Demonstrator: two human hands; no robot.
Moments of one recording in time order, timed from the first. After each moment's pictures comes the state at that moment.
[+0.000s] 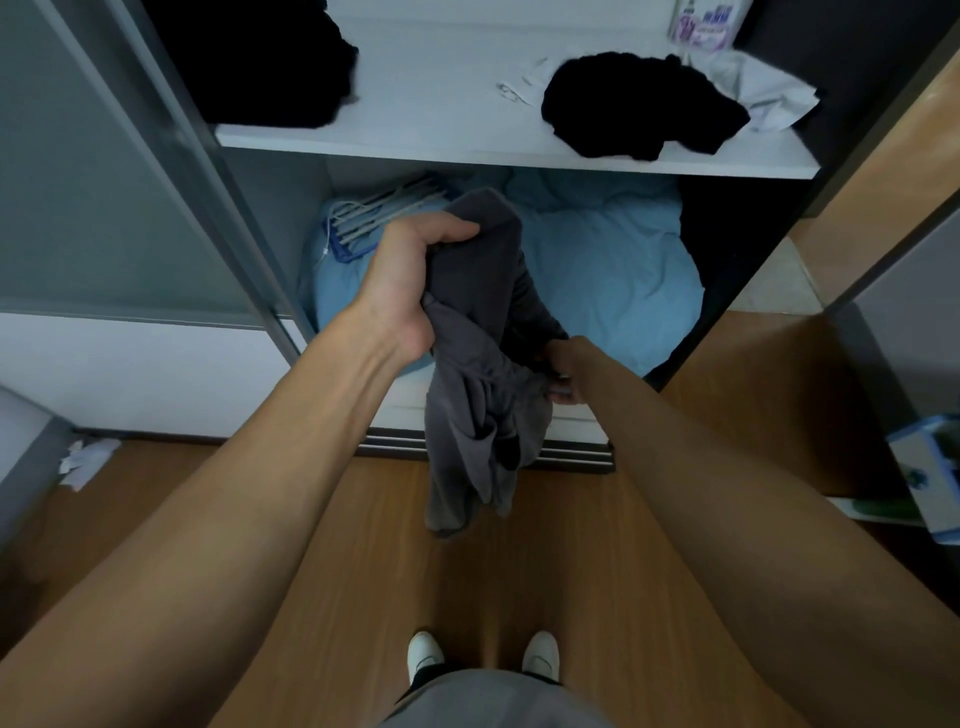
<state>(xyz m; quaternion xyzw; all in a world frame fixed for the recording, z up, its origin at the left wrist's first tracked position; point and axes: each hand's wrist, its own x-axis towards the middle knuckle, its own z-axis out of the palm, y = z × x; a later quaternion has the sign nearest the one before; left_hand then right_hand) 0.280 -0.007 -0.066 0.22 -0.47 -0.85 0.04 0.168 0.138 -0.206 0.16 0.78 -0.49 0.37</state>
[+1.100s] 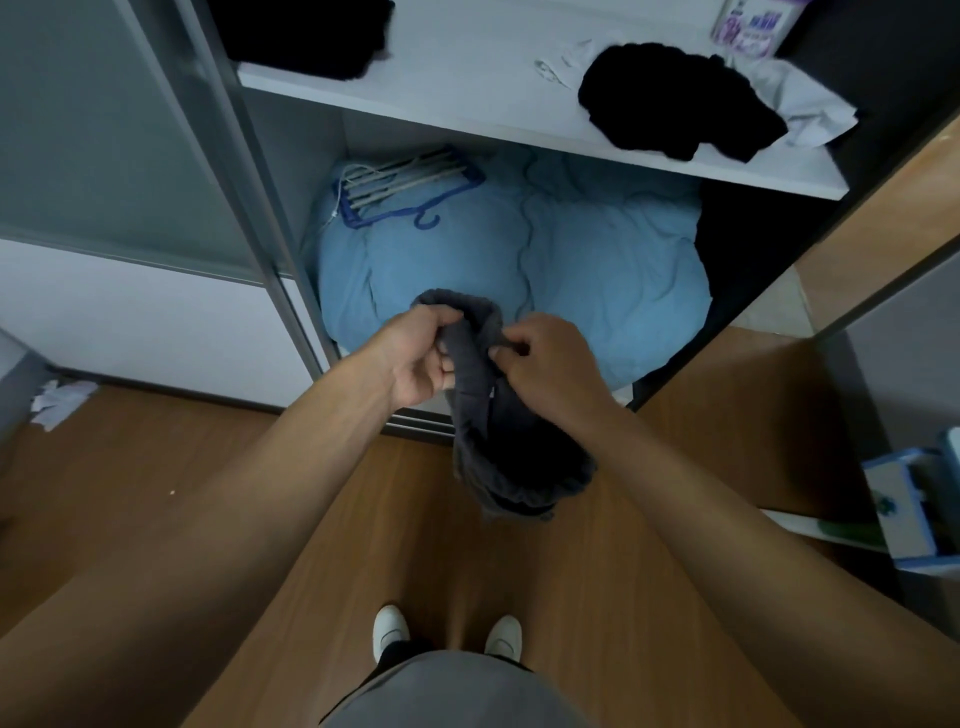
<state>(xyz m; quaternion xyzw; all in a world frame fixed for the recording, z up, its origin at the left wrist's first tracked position) 0.306 -0.016 -0.139 0.35 -0.47 -0.81 -0.08 0.256 0.126 -0.148 -0.30 0.91 -0.29 0.07</state>
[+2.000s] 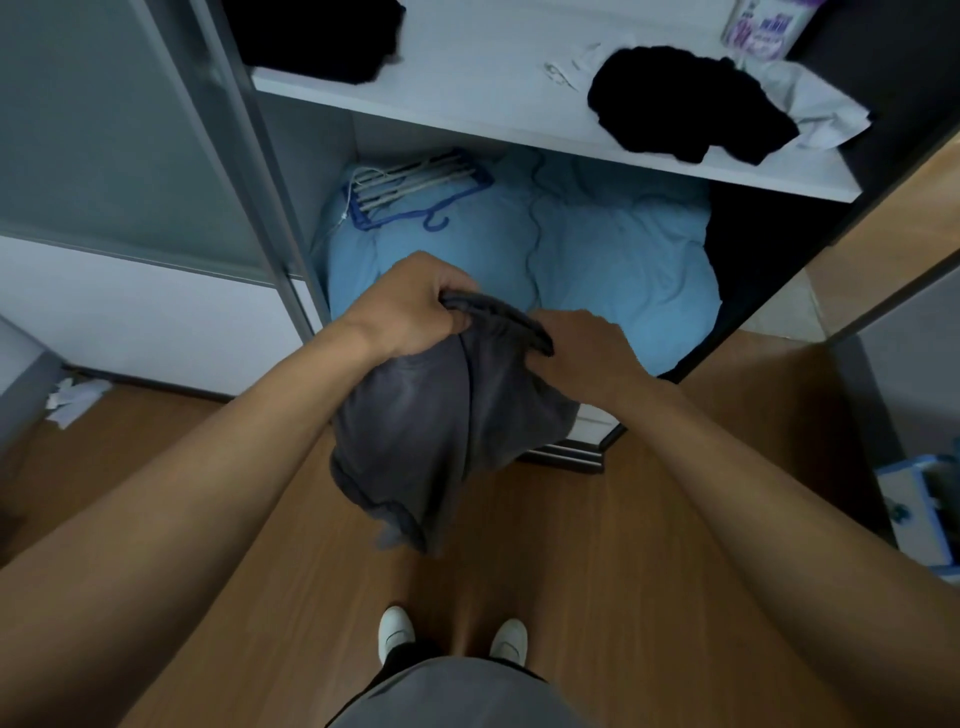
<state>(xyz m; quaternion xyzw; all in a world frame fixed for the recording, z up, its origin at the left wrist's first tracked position) 0.307 -0.050 -0.114 0.08 -0.92 -0.38 0.02 0.217 0.142 -0.156 -0.37 0.92 -0.11 0.08</state>
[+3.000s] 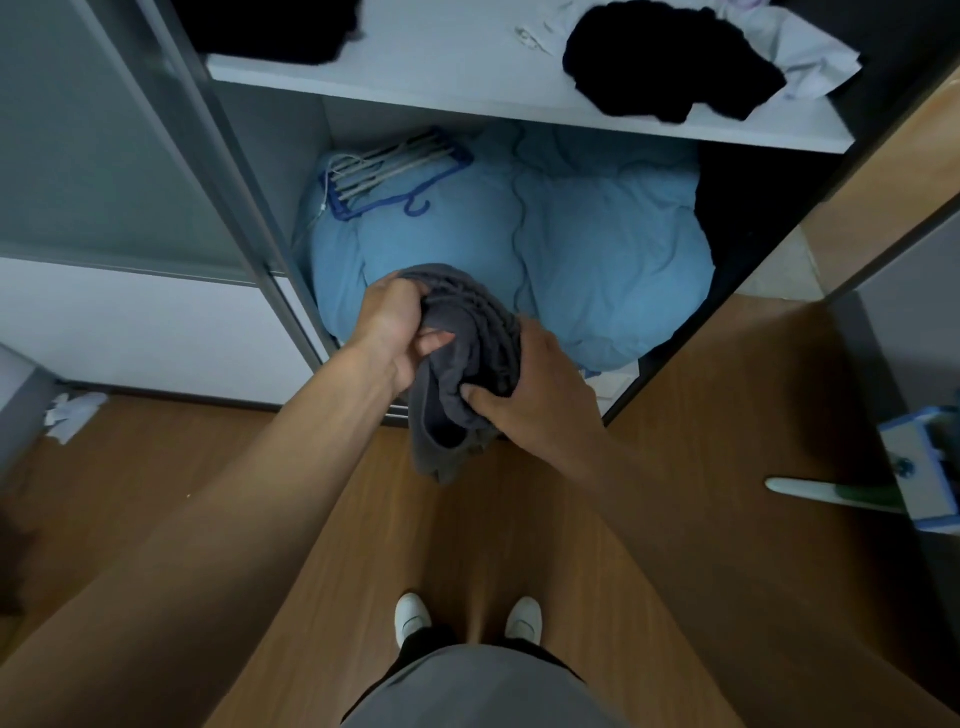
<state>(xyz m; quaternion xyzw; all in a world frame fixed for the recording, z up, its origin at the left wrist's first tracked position) 0.295 -0.019 -0.146 0.37 -0.49 -0.78 0.10 0.282 0.142 -0.192 -0.24 0.91 -0.34 0.09</state>
